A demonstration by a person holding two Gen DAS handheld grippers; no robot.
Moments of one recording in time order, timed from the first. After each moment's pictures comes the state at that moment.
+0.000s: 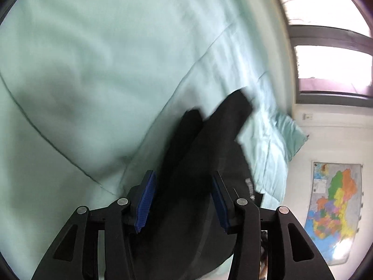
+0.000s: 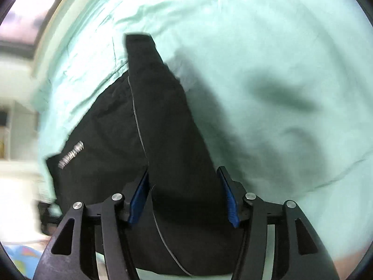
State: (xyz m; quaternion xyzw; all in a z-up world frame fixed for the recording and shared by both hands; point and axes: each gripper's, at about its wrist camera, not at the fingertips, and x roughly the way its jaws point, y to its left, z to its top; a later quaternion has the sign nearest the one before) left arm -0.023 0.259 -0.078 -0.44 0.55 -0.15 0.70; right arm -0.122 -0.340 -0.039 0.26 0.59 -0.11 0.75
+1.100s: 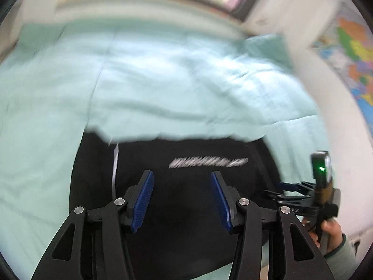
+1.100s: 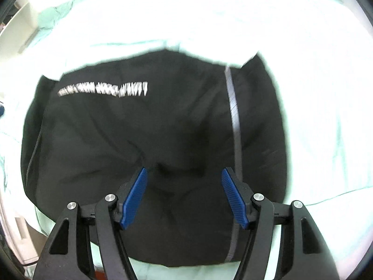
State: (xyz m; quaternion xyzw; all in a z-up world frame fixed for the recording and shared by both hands) left arm -0.043 0.026 0.091 -0.05 0.48 -0.26 0.84; right arm -0.085 -0.262 -0.010 0.06 0.60 -0.04 0.80
